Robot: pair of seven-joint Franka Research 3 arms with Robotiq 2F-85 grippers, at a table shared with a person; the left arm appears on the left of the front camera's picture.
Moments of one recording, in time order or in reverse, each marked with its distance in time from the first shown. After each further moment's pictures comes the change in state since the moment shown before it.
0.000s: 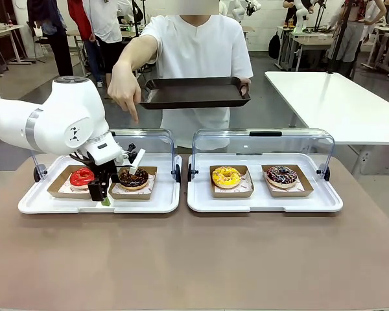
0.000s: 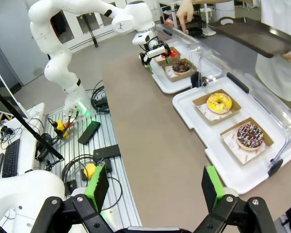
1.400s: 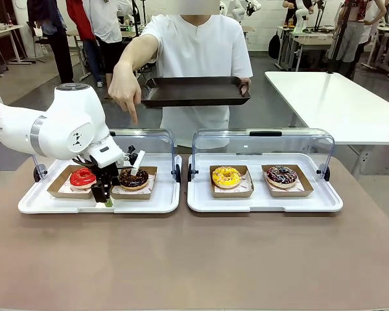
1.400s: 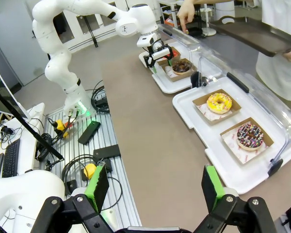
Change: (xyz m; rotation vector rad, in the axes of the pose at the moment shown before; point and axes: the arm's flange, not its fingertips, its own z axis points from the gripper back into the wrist) left arm -0.007 0.011 -0.019 0.008 -0.009 0.050; right arm 0.000 0.000 0.000 0.000 0.000 0.000
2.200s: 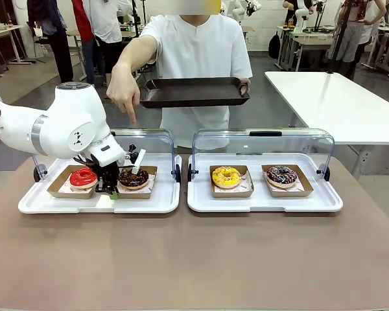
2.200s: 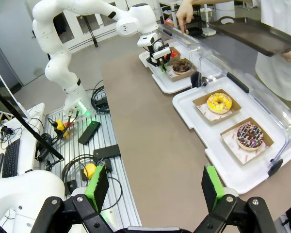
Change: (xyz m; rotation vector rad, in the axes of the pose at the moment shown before) left arm 0.002 0.002 0.002 0.005 -0.003 0.007; right arm 0.000 0.000 0.000 0.000 0.000 0.000
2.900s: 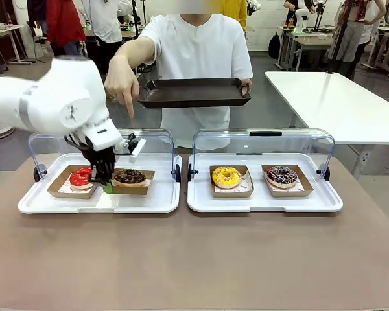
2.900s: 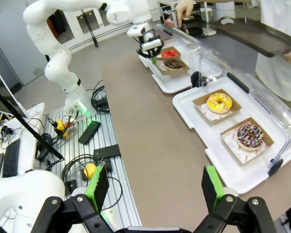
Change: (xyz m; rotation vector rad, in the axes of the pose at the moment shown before) left arm 0.019 -0.031 0.082 -0.093 0.052 -0.047; right arm 0.000 0.000 -0.001 0.001 0.001 -0.001
